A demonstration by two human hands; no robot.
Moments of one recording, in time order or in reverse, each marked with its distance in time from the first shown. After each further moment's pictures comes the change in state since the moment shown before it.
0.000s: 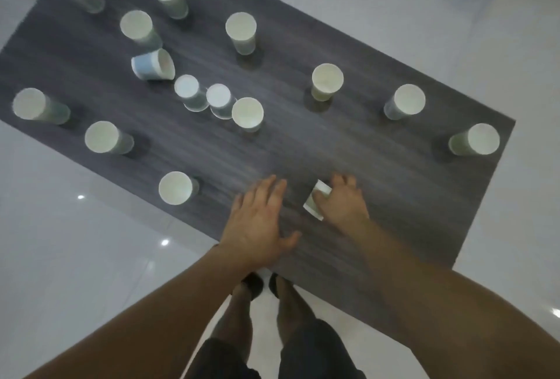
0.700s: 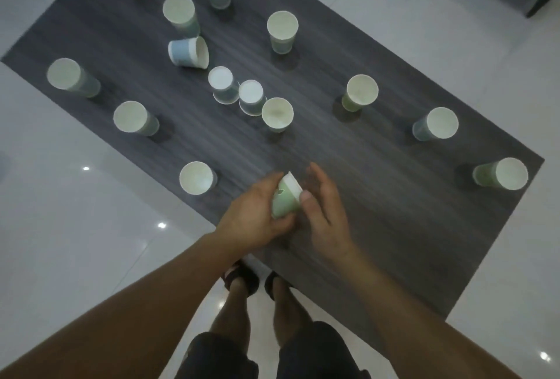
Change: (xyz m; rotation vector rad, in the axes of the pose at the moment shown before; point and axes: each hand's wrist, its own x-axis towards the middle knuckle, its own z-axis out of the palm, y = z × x) left_hand 0.004 -0.034 -0.022 -0.534 0.096 -0.092; right_hand -0.064 -0.060 0.007 0.729 0.006 -0.490
